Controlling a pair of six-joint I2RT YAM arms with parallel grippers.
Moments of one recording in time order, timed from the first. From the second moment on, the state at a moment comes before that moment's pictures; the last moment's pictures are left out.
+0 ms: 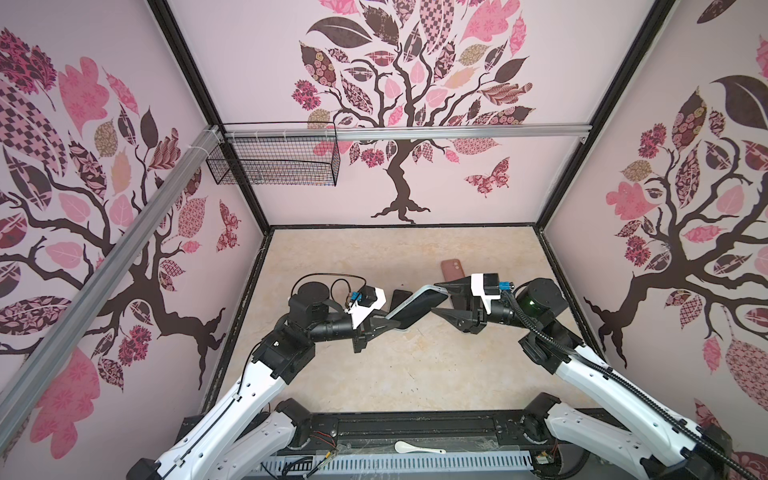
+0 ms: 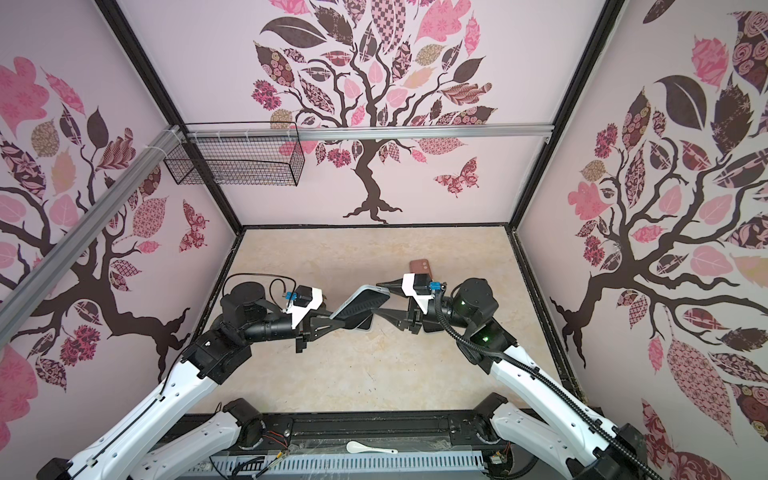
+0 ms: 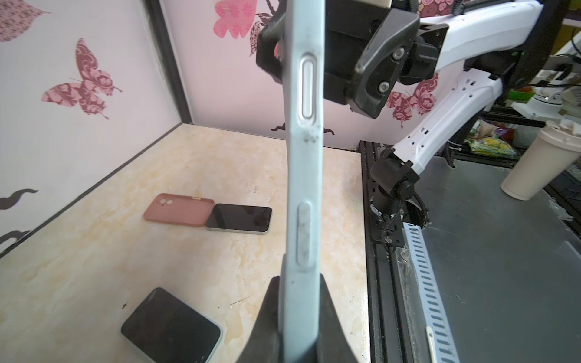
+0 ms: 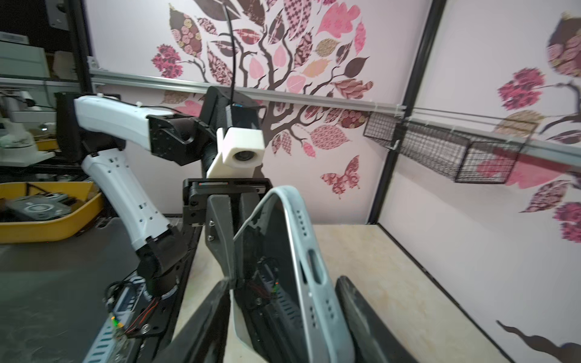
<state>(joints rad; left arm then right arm) -0.58 0.84 0.82 -0.29 0.78 0.21 0.60 0.91 0.75 0.30 -0.82 -0.03</state>
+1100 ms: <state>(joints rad) -0.58 0.81 0.82 -0.23 0.69 0.18 0.60 0.79 0.65 0.42 -0.67 -0.02</state>
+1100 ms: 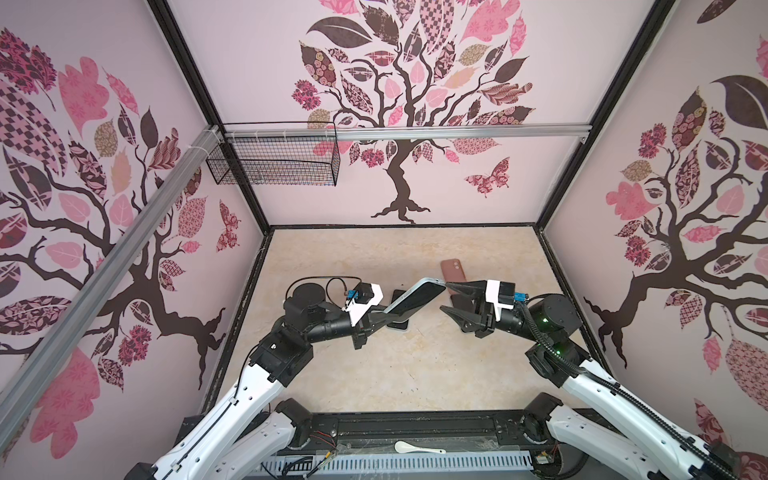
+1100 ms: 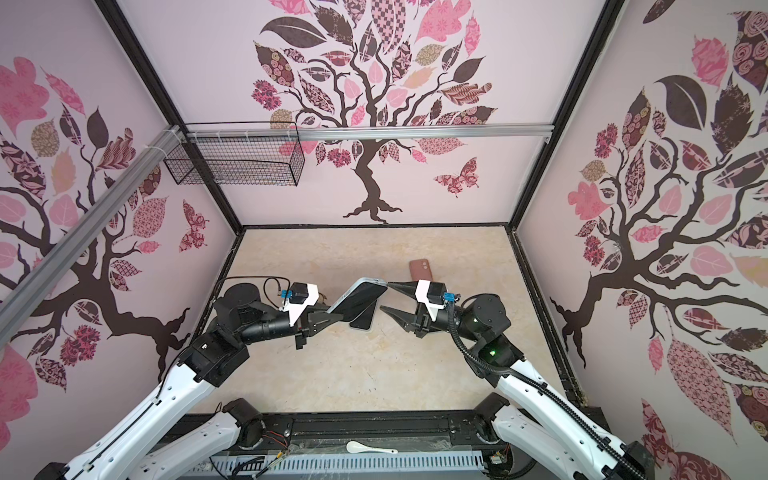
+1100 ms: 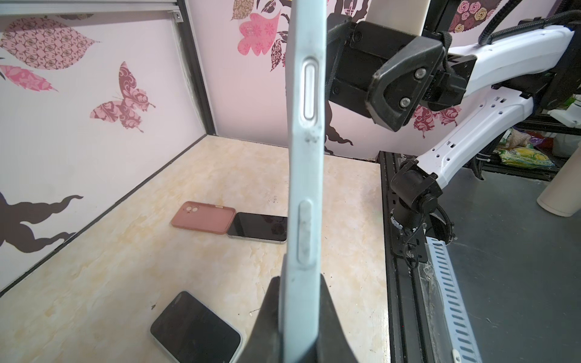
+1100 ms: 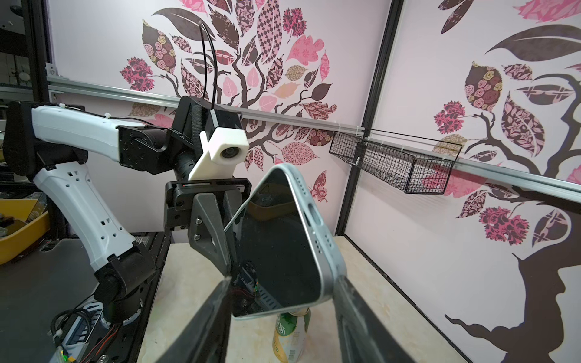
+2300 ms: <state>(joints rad) -0.58 0.83 0.82 -0.32 0.77 0.19 0.61 0.86 0.77 0.23 -0.86 -0.01</state>
